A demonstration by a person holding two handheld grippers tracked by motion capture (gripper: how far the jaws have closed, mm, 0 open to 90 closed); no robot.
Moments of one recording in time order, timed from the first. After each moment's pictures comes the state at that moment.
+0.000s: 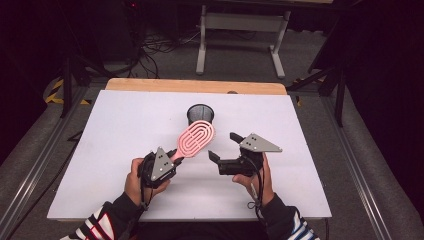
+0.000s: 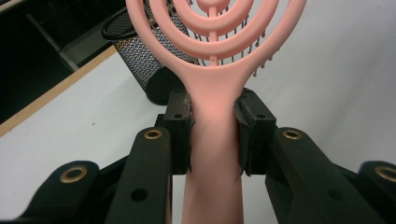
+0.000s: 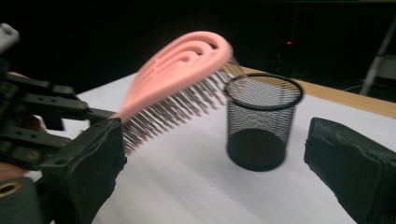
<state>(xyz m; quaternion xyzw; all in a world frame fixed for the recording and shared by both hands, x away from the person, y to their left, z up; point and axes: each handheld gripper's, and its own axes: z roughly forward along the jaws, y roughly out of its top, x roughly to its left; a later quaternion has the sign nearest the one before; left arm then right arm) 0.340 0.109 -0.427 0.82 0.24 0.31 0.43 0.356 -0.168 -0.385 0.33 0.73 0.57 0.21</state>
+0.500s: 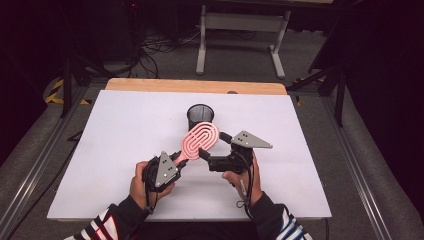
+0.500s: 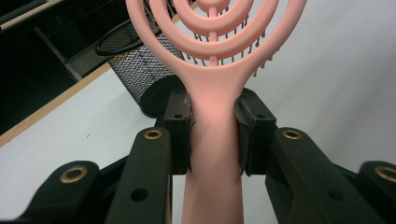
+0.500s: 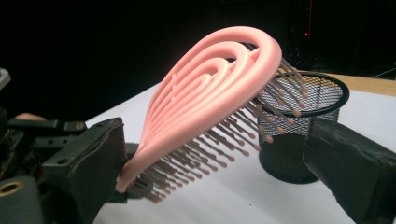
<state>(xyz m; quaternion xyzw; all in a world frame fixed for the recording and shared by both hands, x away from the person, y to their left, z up) 0.330 0.096 -0.431 0.80 0.23 0.32 0.45 0.366 -0.146 -0.390 0.35 0.70 0.59 0.17</state>
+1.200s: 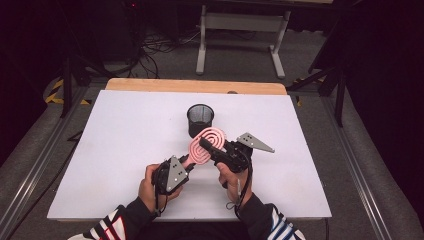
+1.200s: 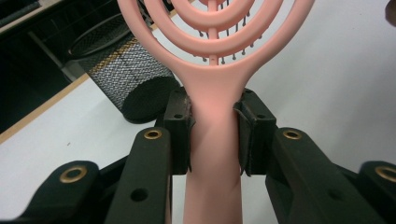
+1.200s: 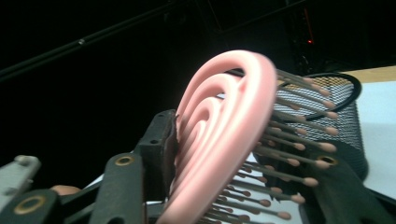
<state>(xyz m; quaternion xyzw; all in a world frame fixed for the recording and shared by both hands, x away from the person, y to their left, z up) 0.329 0.074 -0.446 0.81 0.22 0.33 0.44 0.367 -0.144 -0.403 0.40 0.62 0.66 0.11</state>
